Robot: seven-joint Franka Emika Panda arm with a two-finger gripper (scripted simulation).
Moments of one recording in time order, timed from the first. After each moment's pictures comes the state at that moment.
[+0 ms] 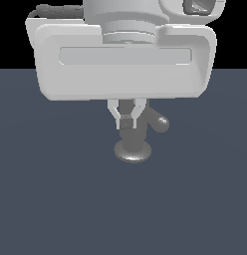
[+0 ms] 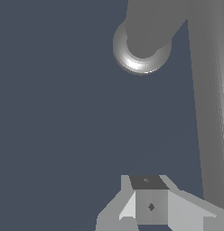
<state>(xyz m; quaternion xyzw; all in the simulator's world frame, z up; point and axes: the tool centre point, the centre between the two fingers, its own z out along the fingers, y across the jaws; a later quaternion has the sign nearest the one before) -0.227 -0.004 0.223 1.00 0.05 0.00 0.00</state>
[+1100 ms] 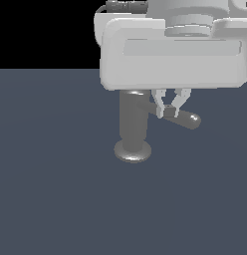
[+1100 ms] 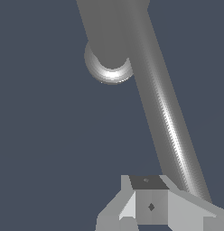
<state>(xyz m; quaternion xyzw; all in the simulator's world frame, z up) -0.207 -0.070 0.232 1.00 0.04 0.01 0.00</state>
